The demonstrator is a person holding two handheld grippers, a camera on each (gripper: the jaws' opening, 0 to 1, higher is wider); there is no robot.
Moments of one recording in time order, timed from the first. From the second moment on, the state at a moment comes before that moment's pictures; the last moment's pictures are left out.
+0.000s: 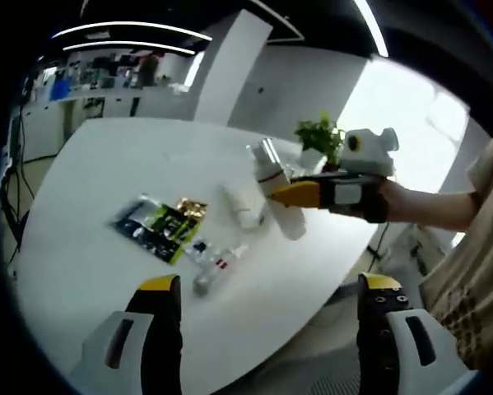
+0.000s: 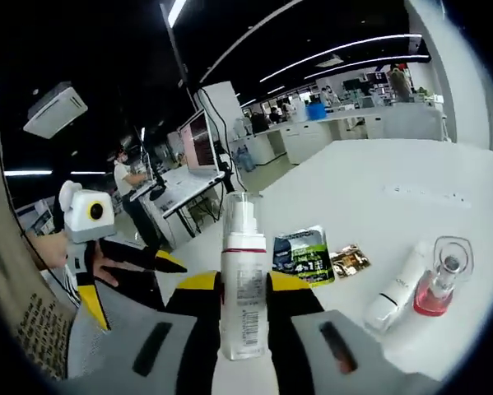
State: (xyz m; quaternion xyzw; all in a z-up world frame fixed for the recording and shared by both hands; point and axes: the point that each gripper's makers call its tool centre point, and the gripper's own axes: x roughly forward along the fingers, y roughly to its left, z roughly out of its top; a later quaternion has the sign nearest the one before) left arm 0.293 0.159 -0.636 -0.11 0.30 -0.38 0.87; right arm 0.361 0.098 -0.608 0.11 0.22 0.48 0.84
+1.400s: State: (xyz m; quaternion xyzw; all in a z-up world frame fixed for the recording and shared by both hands) left arm 0.255 0.064 -0.570 -0.10 0.25 -0.52 0.81; right arm 0.272 0.088 -0.539 0.23 0.11 0.56 0.79
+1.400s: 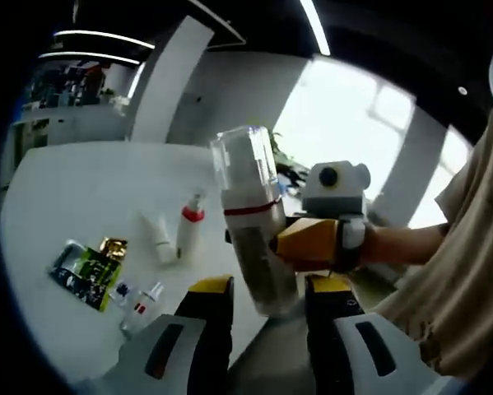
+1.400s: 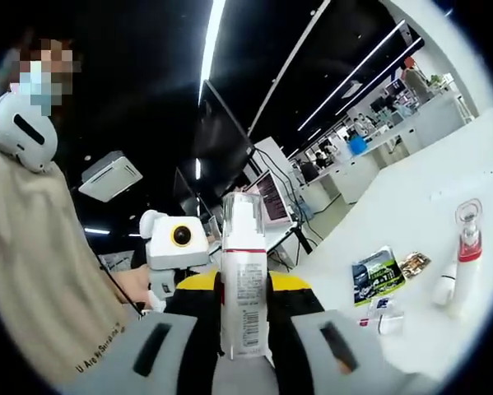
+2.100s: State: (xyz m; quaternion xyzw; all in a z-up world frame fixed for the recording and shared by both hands) left arm 0.251 0.046 -0.573 0.00 0.24 -0.53 0.81; right arm 0.263 0.071 -0.544 0.20 0.11 0.55 0.80
